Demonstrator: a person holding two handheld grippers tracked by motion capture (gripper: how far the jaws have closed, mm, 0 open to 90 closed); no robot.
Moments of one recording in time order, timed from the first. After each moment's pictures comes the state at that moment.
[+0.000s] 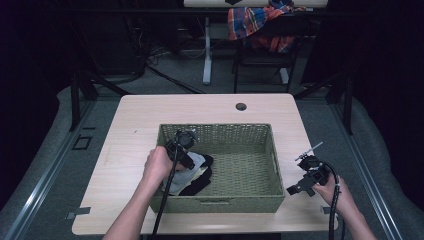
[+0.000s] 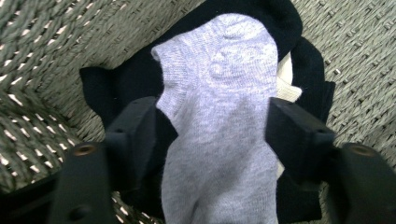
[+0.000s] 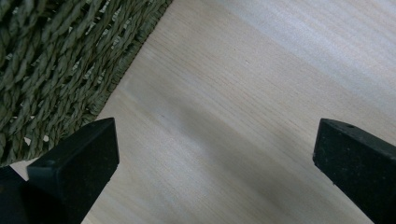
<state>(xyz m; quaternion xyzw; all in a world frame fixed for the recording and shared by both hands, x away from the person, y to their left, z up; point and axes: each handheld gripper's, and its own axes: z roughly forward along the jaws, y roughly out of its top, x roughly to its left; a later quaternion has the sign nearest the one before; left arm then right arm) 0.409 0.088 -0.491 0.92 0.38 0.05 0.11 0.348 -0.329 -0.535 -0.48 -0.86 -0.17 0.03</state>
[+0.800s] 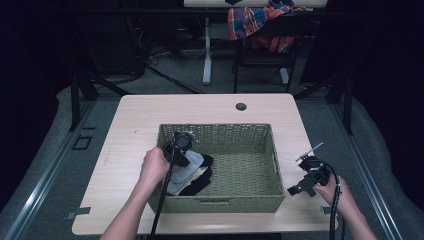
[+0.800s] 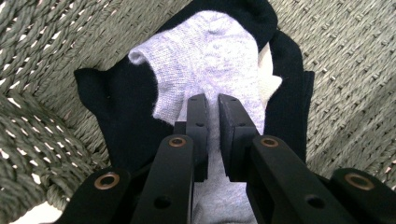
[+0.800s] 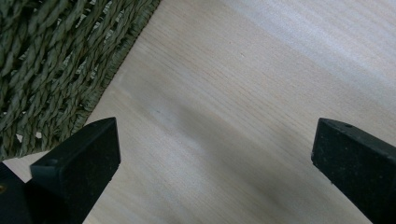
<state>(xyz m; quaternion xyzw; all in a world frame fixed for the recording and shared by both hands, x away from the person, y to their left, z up) 0.396 0.095 -0.482 0.92 0.35 0.05 0.14 0.349 -0.332 -0.533 -0.47 -0.87 -0.14 0.04</state>
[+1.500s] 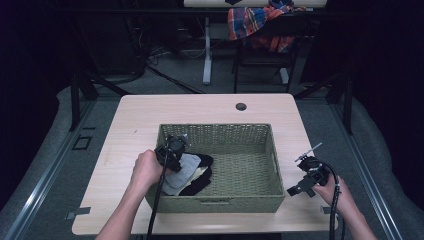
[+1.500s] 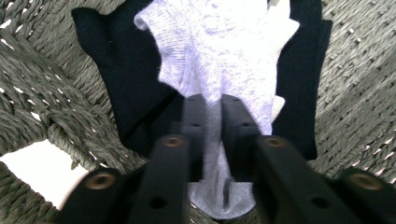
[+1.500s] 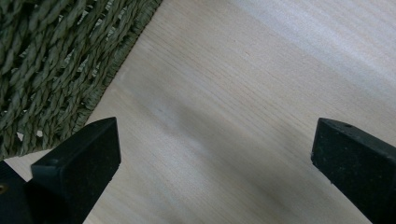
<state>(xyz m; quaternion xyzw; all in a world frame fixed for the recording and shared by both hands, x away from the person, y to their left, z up) 0.388 0.111 -0.482 0.93 0.36 0.03 0.09 0.350 -0.330 -0.535 -0.47 -0.87 -0.14 0.04</state>
